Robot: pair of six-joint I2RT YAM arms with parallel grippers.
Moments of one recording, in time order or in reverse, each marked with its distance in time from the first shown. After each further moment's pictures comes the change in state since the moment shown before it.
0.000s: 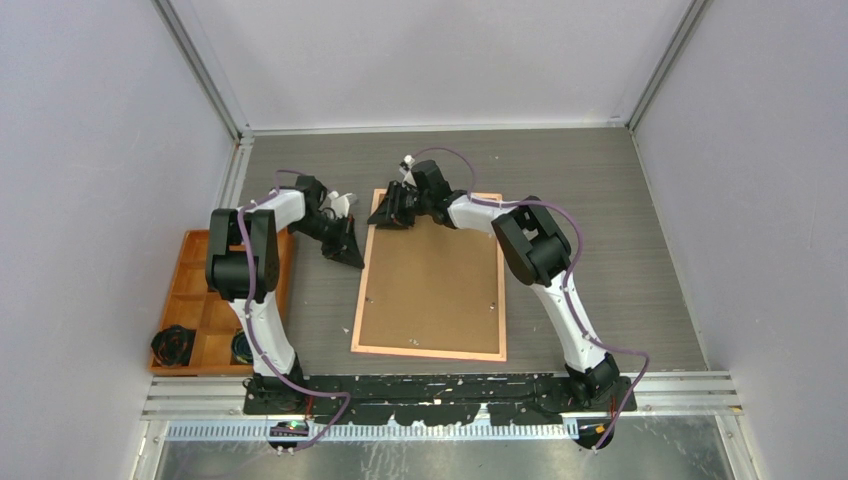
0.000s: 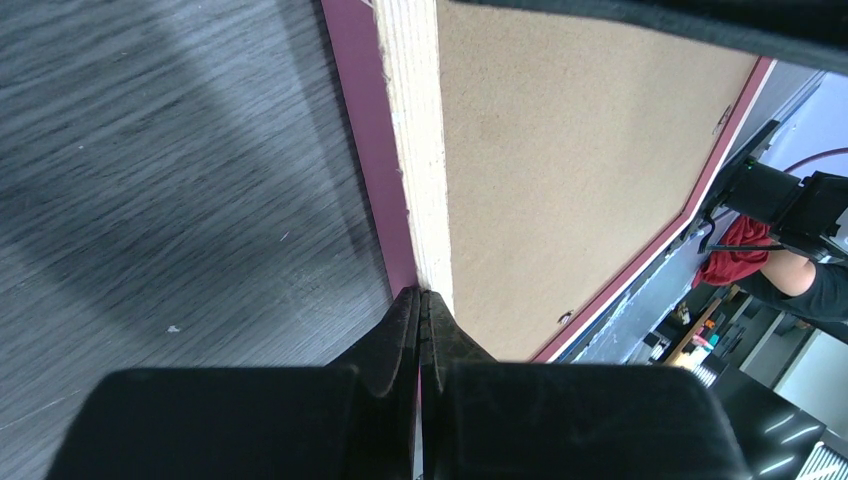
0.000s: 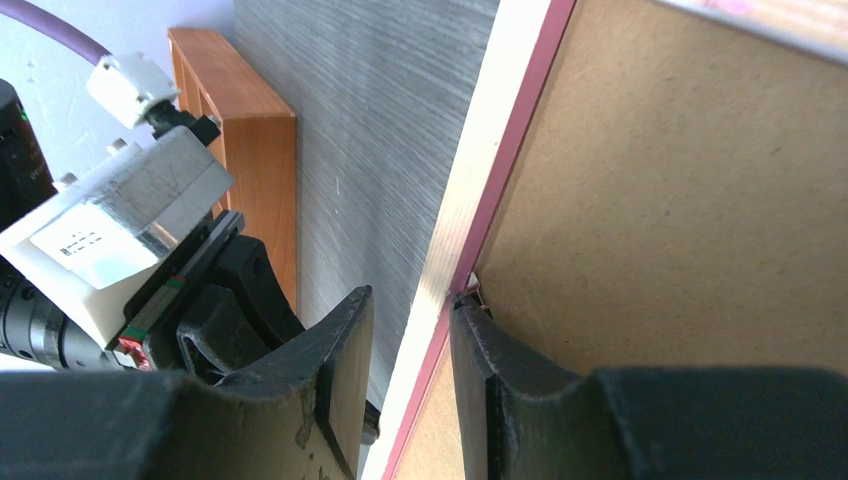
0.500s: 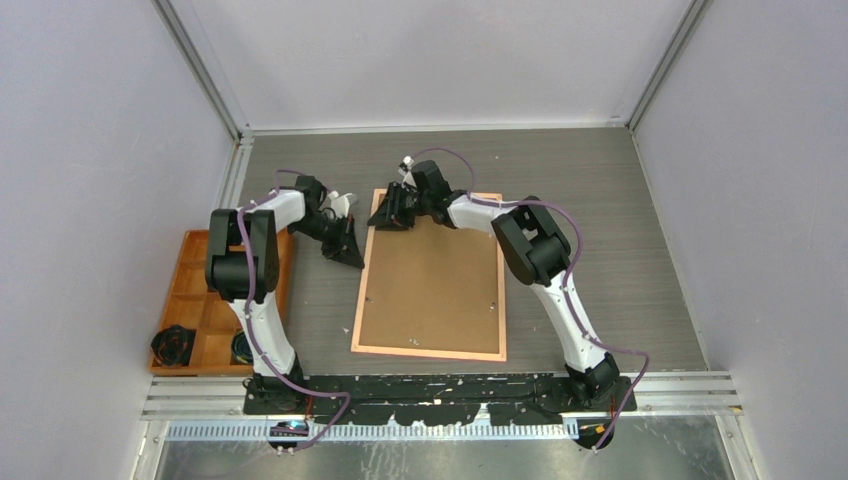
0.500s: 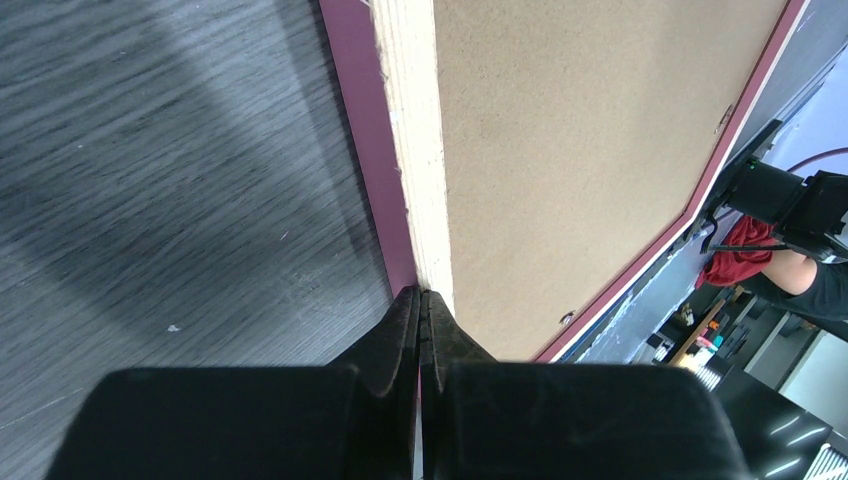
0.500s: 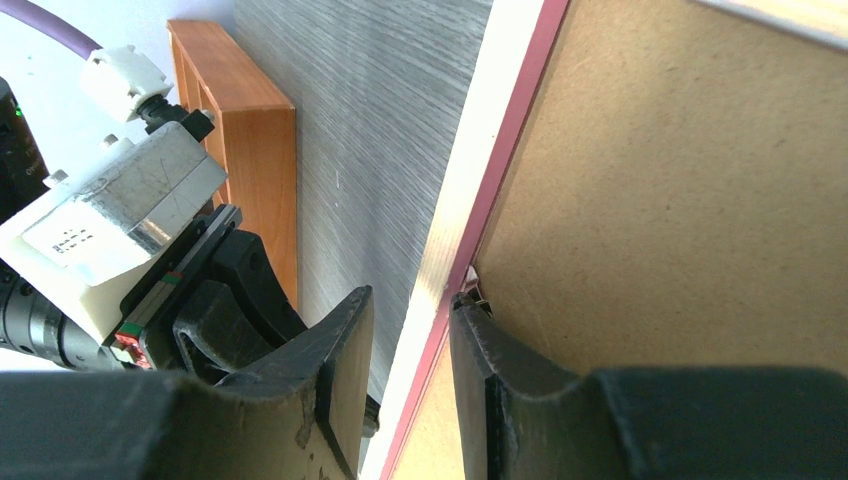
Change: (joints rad) left arm 0.000 -0.006 -0.006 0.006 -0.001 0.003; right arm -0.026 0.002 0.005 -0.009 -0.021 0.002
